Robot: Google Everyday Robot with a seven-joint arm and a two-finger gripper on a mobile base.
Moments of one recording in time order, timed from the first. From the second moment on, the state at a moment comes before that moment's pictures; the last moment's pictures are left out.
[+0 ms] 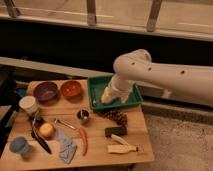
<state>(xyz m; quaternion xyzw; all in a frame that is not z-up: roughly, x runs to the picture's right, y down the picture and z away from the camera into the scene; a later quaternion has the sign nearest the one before) 0.027 0.047 0.686 -0.27 0.10 0.67 0.68</state>
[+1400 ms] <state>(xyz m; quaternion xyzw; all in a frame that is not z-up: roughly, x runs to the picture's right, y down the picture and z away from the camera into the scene) -0.174 0.045 0.695 -0.36 0.02 0.58 0.73</state>
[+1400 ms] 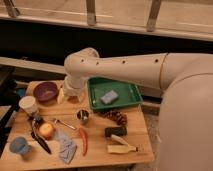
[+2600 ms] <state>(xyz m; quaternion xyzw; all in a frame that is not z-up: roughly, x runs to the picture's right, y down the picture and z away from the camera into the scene) -0.292 0.091 0.714 -0.43 0.02 0.50 0.75</state>
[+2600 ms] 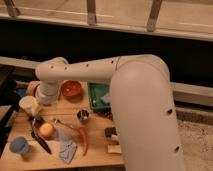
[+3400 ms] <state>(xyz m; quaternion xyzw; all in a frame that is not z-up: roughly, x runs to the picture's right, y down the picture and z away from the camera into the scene) -0.287 0.160 0.775 -0.47 0.12 0.51 0.71</state>
